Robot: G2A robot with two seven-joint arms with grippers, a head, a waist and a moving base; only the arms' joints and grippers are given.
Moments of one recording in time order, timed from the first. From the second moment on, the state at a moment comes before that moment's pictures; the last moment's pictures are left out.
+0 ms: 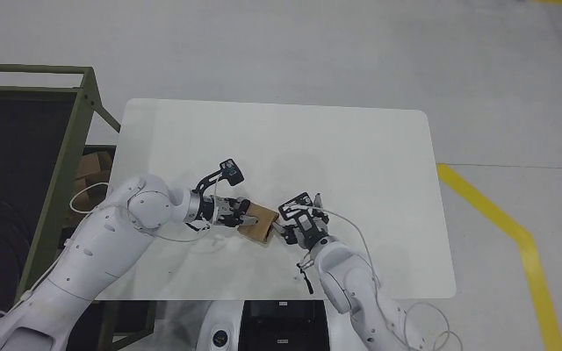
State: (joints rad) left arm 1.14 -0.79 -1.04 -1.65 0.27 -0.51 -1.01; right arm -1.54 -1.42 0.96 -1.87 -1.55 0.04 0.60
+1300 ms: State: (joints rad) left arm 1.14 -0.80 -1.03 -1.64 0.27 -0.52 -1.01; right arm -1.58 -1.41 0.99 -1.89 -1.52 0.04 0.55
